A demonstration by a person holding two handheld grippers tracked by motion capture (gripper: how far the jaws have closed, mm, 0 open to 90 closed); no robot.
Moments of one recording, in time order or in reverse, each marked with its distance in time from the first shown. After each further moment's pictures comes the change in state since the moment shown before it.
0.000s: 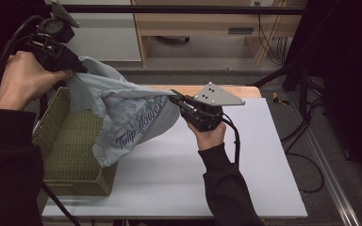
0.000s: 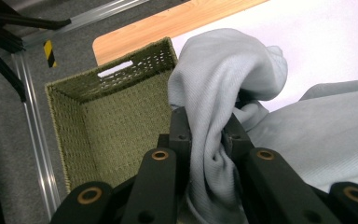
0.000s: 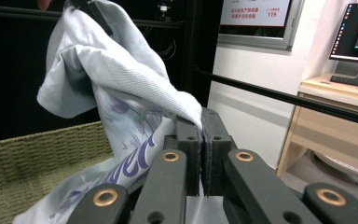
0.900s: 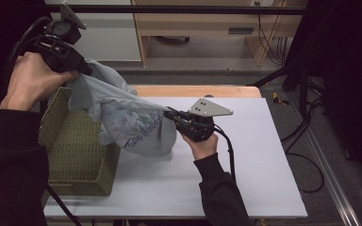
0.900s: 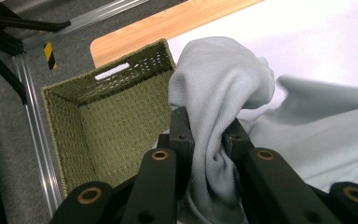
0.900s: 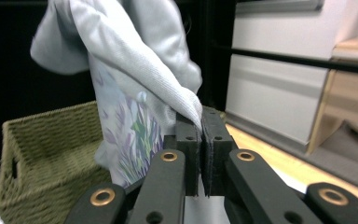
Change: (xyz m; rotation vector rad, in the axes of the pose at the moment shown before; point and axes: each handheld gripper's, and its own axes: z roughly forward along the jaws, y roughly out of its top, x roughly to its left) left arm -0.009 0.004 0.006 0.007 0.004 0.019; right arm 0.003 -0.057 0.020 0.076 0.081 0.108
